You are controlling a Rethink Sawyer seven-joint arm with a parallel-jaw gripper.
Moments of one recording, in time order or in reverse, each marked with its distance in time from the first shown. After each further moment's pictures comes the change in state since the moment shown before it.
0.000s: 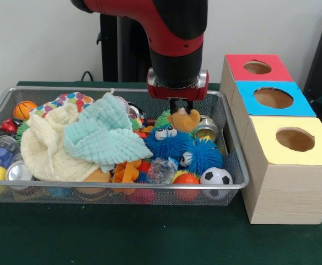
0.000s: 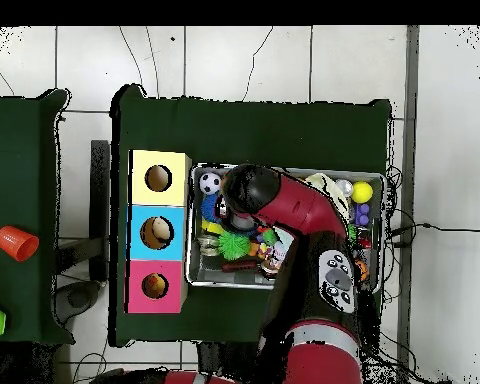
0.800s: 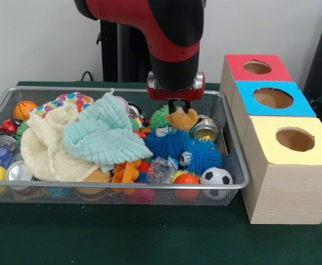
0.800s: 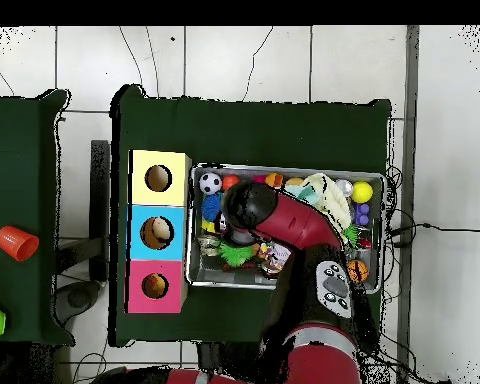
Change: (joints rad) arm -0.005 0.003 0.004 0.094 0.002 -0.075 -0.069
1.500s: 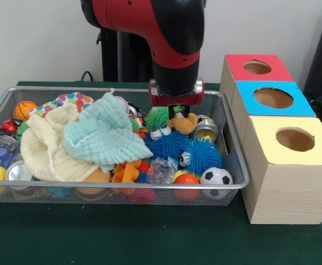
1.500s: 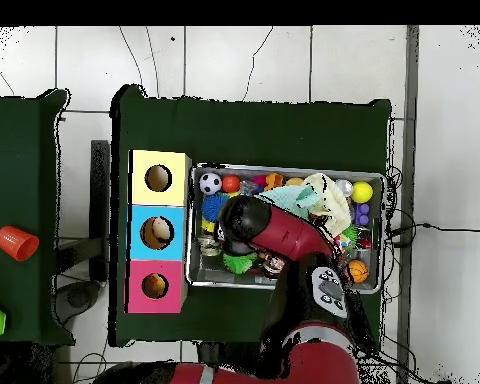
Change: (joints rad) arm -0.010 0.010 0.026 0.076 -0.017 -0.124 -0.092
